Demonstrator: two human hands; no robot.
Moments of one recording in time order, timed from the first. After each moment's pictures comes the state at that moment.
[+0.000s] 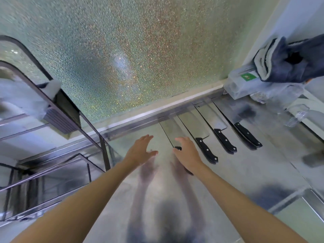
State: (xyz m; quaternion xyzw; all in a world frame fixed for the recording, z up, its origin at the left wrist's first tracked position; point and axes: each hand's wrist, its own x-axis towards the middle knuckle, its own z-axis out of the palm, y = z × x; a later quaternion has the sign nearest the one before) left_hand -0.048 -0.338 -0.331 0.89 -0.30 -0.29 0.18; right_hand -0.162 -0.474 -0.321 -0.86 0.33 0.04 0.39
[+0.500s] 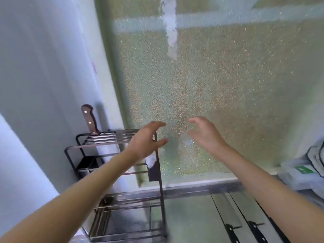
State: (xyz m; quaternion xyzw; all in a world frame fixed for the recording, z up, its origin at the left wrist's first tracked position) left_hand -0.022 -0.207 -0.010 0.90 -0.33 0.06 0.26; right_hand -0.066 -0.401 -0.021 -0.92 0.02 -0.19 0.35
